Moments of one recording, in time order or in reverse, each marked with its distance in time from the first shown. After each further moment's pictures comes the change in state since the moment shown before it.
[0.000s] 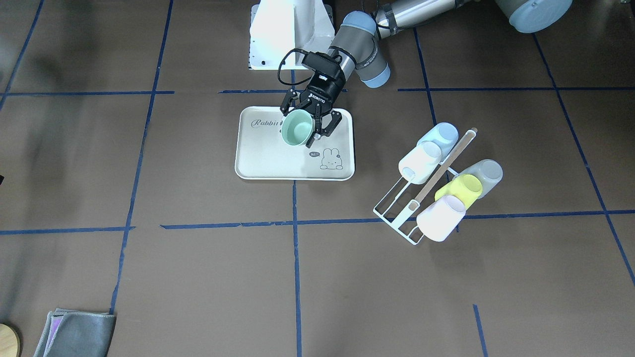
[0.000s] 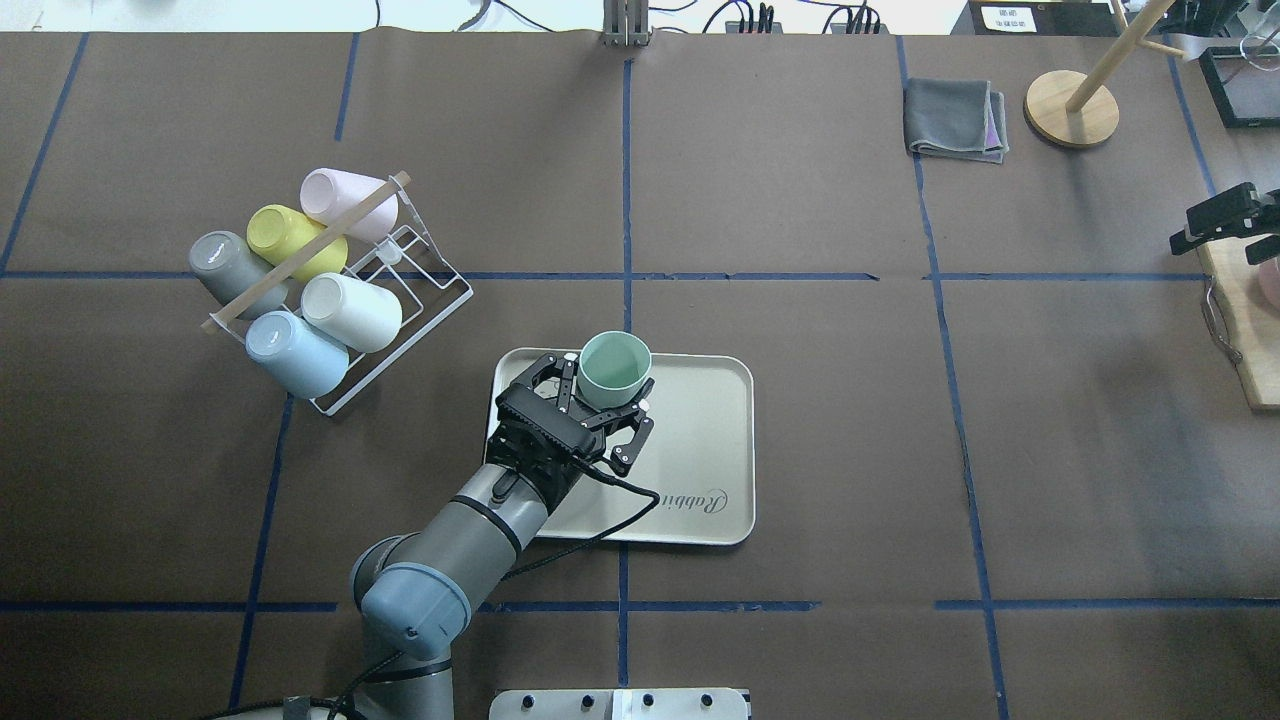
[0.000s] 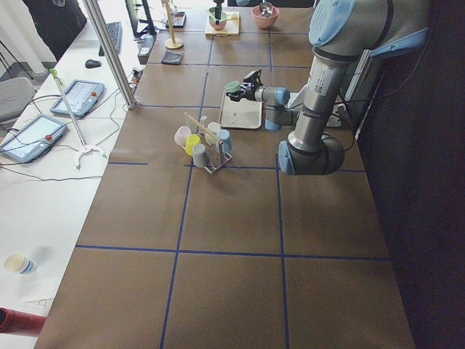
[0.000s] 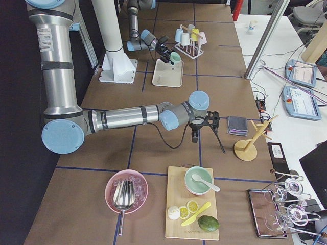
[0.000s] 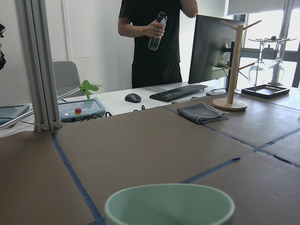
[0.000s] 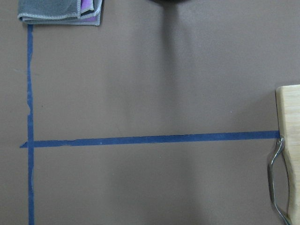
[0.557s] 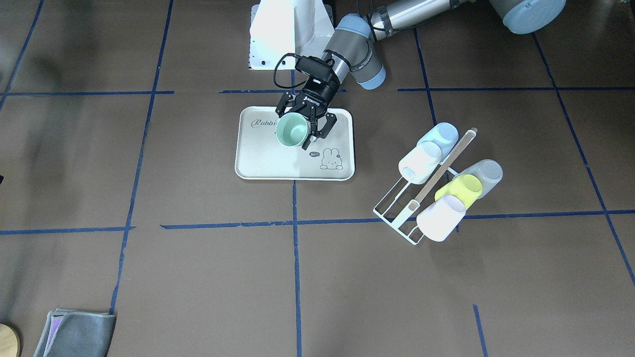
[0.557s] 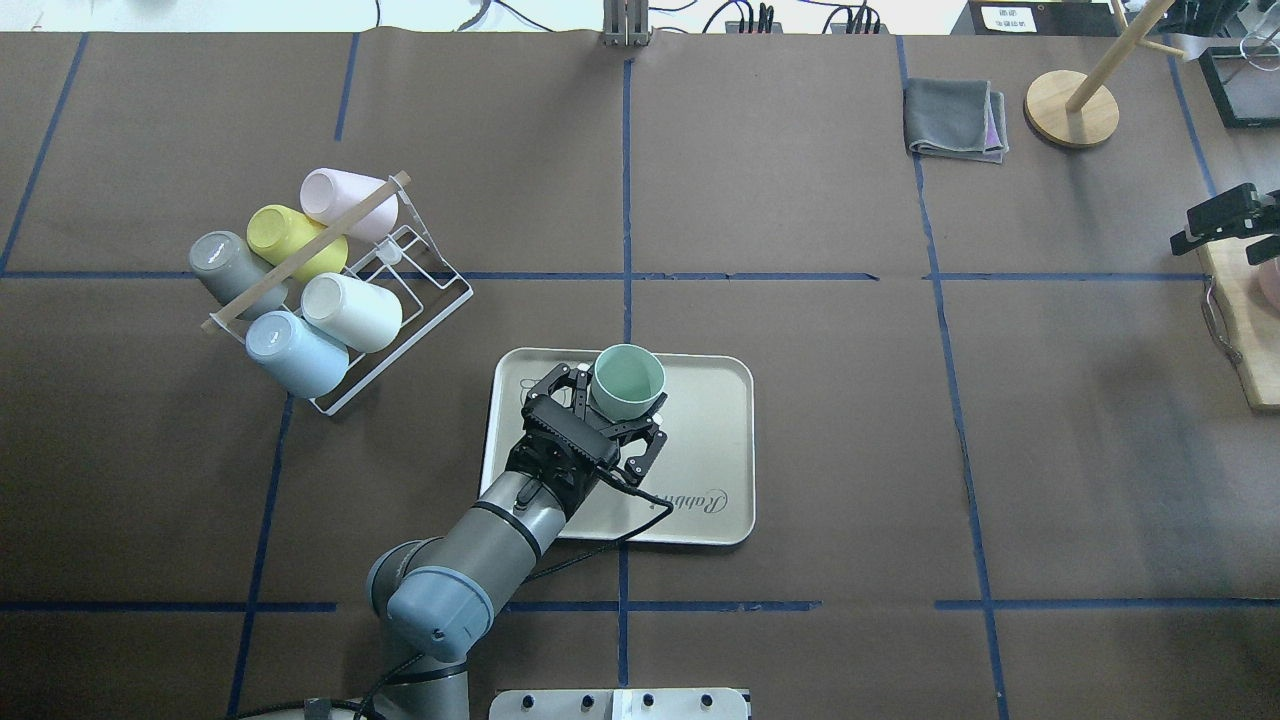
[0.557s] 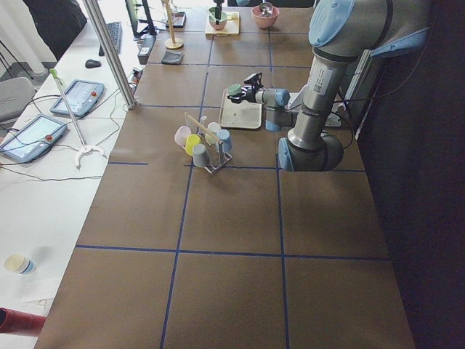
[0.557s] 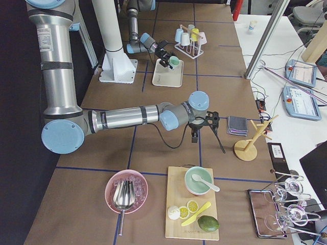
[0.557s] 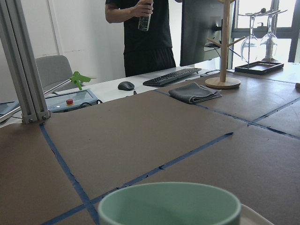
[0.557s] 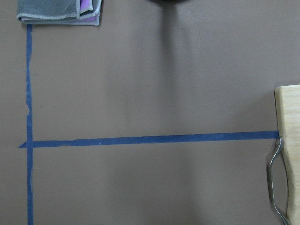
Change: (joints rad) left arm 0.008 -0.032 0.063 0.001 -0.004 0.016; right arm 0.000 -0.001 -0.001 0.001 -0.002 0.000
